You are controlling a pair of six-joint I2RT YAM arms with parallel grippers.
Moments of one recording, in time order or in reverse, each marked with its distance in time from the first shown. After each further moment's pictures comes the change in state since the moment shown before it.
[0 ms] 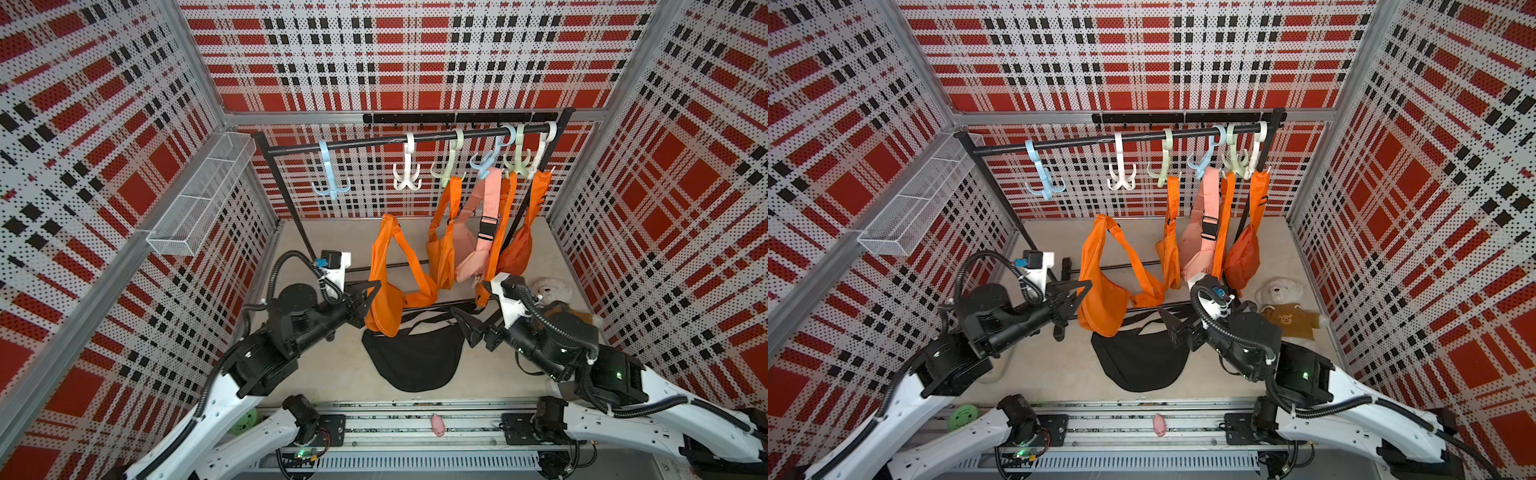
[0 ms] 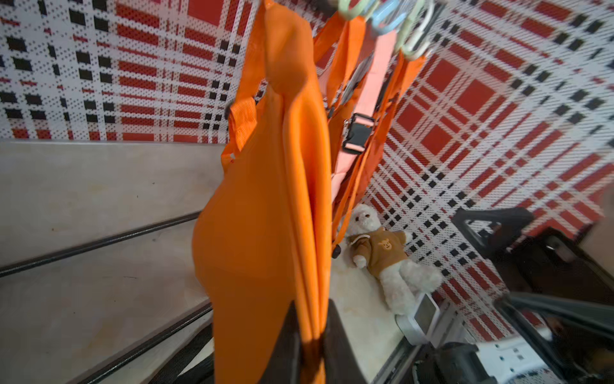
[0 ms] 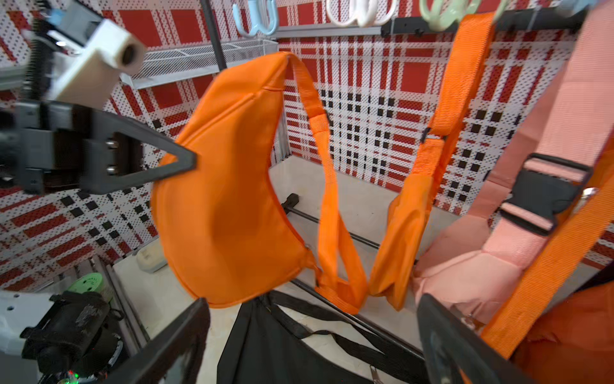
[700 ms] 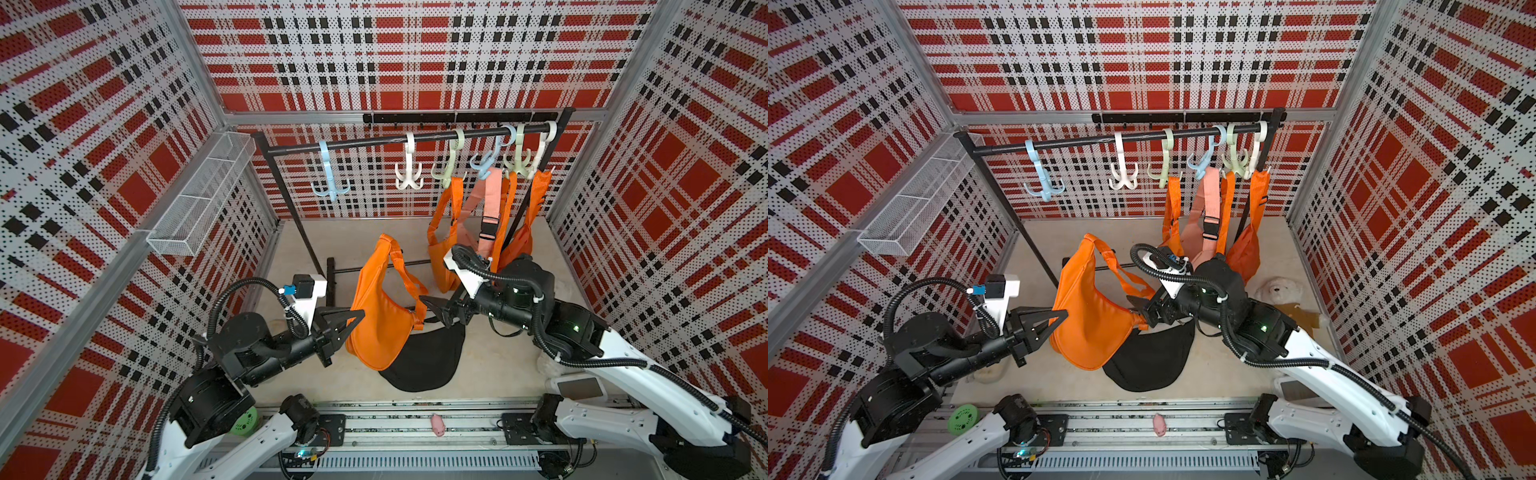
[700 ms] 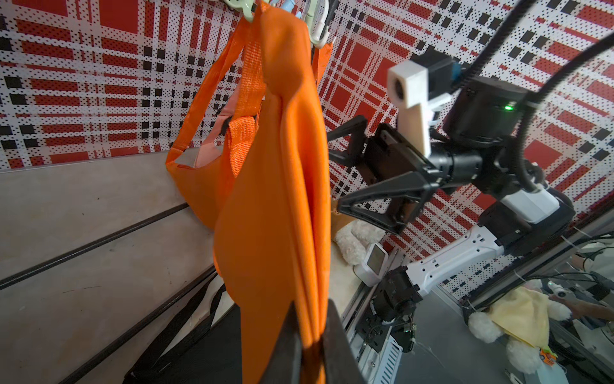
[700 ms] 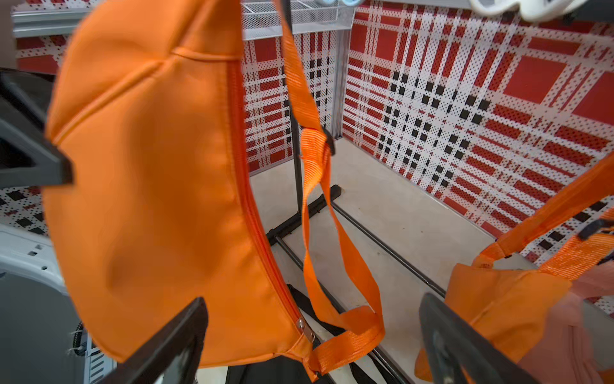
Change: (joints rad) left arm 0.022 -0.165 0.050 -0.178 0.213 0.074; right arm -0.288 0.340 0.237 -0.011 -0.574 -0.124
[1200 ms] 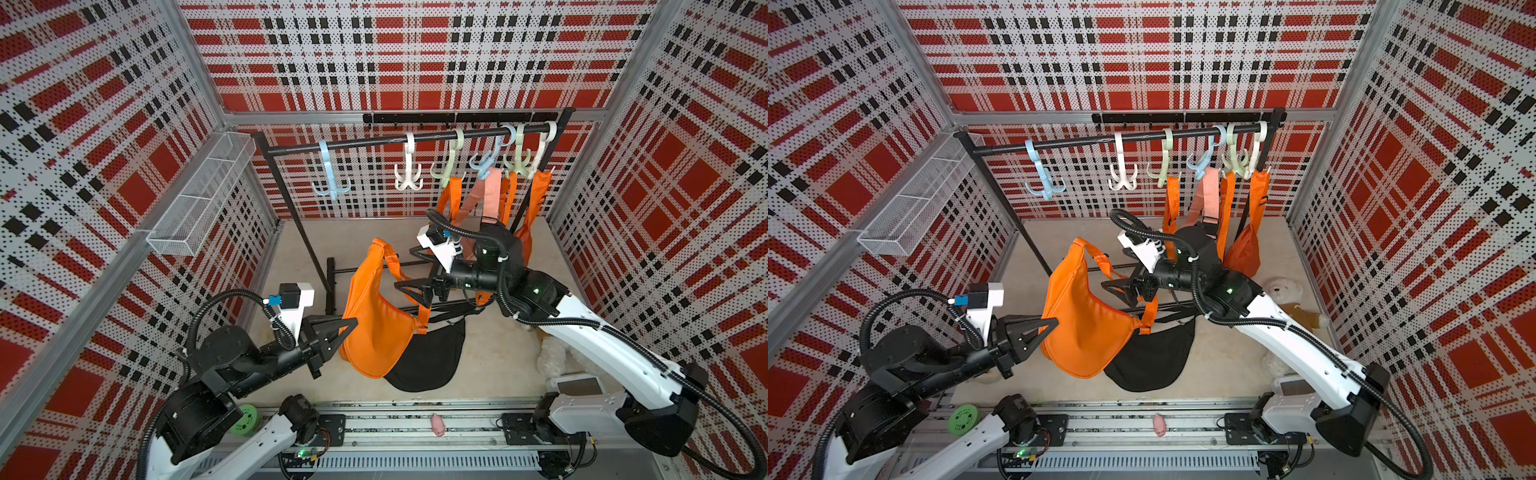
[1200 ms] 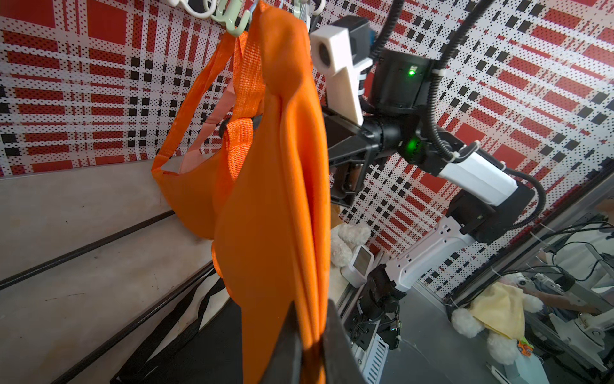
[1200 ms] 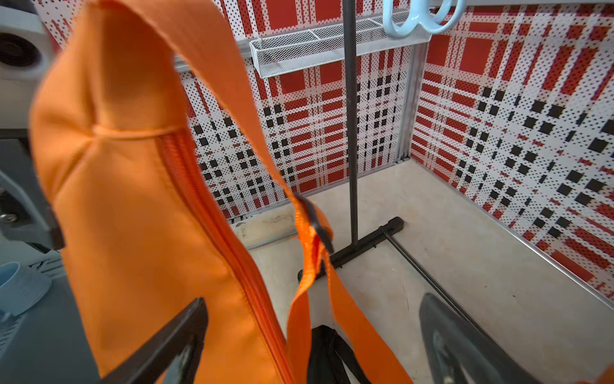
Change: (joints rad) left arm 0.000 -0.069 0.004 -0.016 0.030 -0.021; right arm -0.066 0.272 0.177 0.107 -0.350 0.016
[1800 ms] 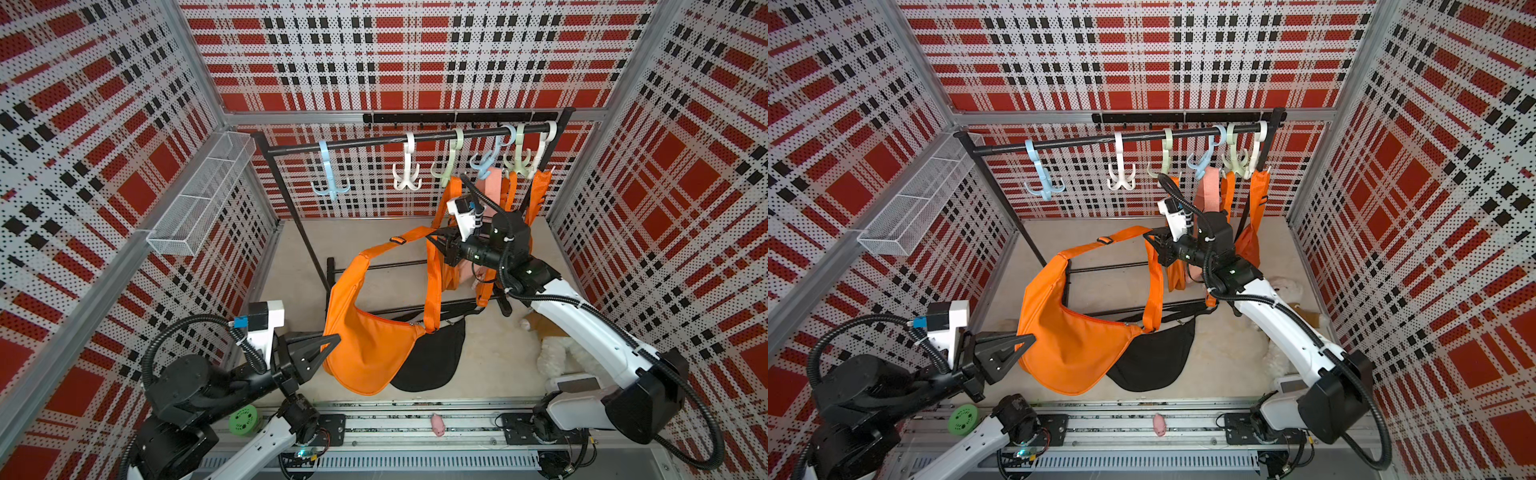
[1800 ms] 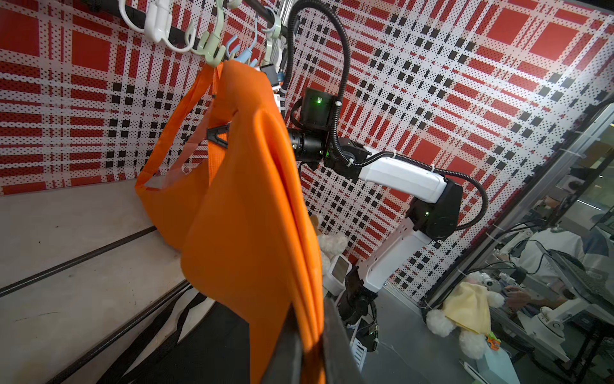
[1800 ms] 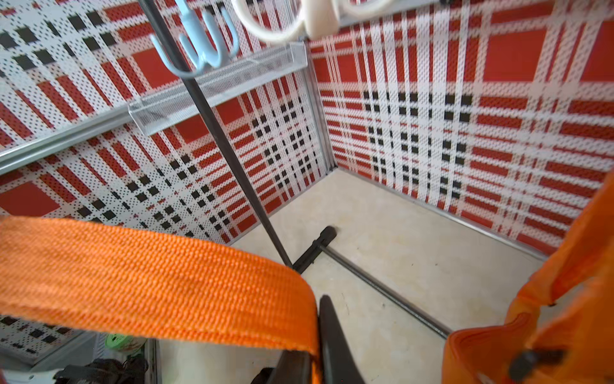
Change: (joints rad) left arm 0.000 -0.119 0.031 -0.039 0.032 -0.037; right arm -0.257 0.016 -0.096 0.246 0.023 0.180
